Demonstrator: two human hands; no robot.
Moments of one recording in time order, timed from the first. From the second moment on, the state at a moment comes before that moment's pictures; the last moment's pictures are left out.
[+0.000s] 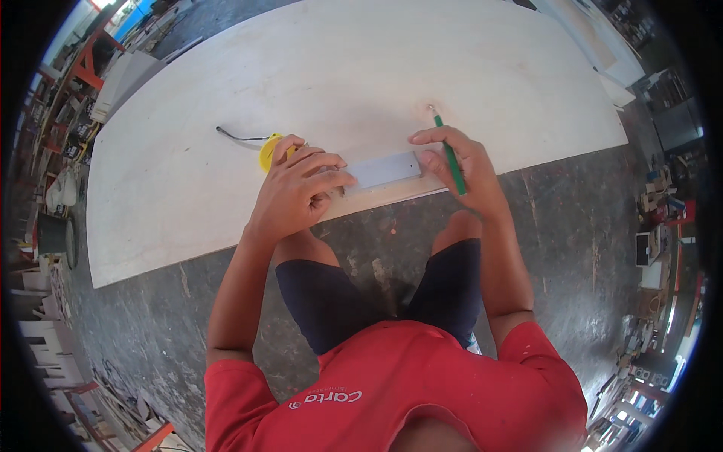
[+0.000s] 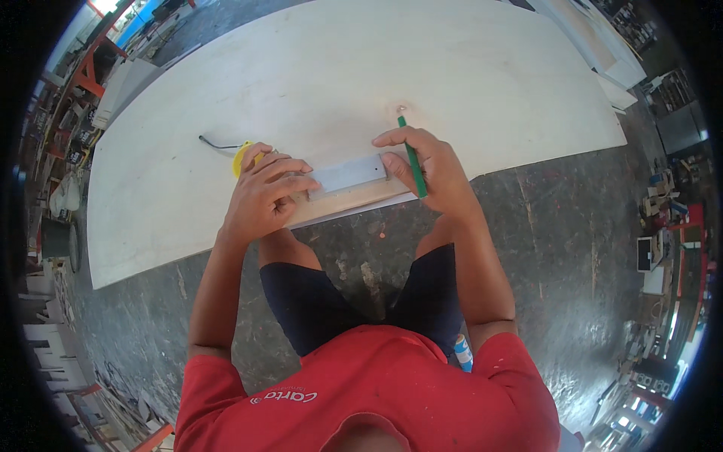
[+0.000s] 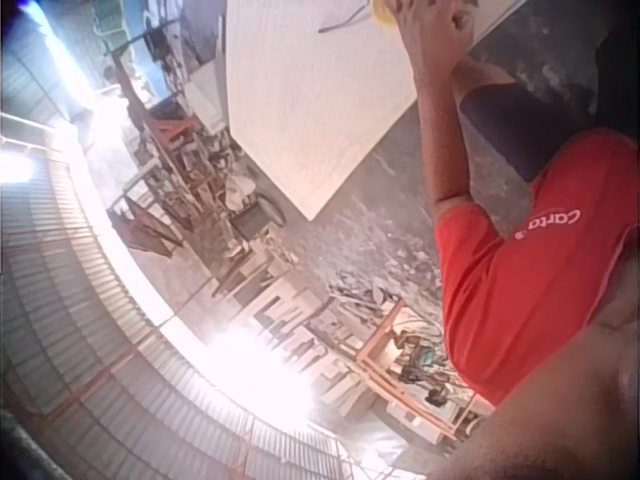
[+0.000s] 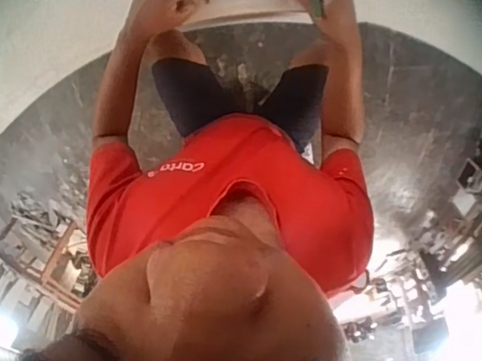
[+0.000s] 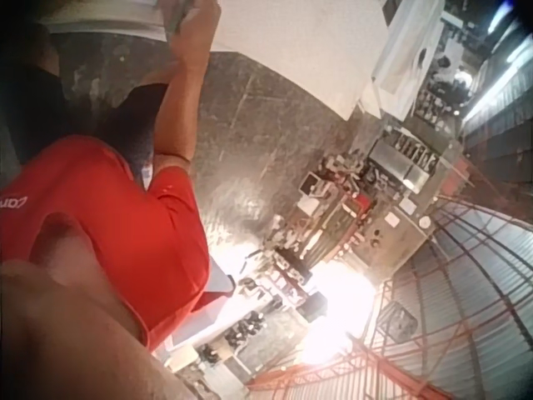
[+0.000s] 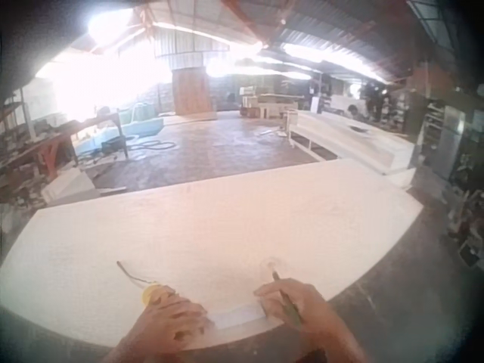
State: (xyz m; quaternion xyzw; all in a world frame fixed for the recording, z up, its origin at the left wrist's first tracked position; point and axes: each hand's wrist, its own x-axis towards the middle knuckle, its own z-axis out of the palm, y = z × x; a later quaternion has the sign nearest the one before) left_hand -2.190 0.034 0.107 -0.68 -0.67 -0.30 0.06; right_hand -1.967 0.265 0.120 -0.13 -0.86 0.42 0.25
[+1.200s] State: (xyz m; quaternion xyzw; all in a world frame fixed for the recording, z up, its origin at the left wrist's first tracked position) left_hand -2.193 0.035 0.103 -0.68 -0.67 -0.30 0.06; right_hand -1.966 0.266 0.107 -0.07 -0.88 0.38 0.27
